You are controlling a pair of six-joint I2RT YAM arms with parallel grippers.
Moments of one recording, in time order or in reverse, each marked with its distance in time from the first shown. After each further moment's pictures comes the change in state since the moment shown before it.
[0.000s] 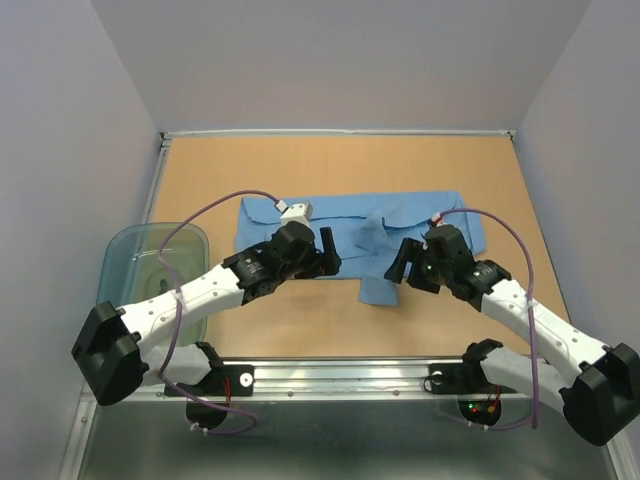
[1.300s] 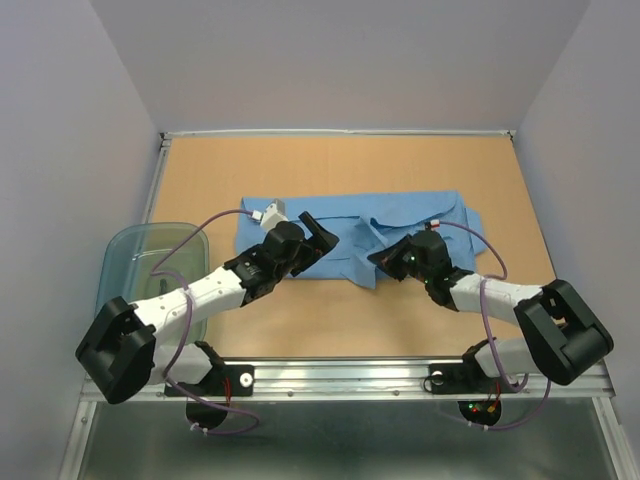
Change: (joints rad) left arm 0.080 0.026 -0.132 0.290 -0.035 -0.408; right arm 0.000 0.373 -0.172 0.881 -0.038 0.524
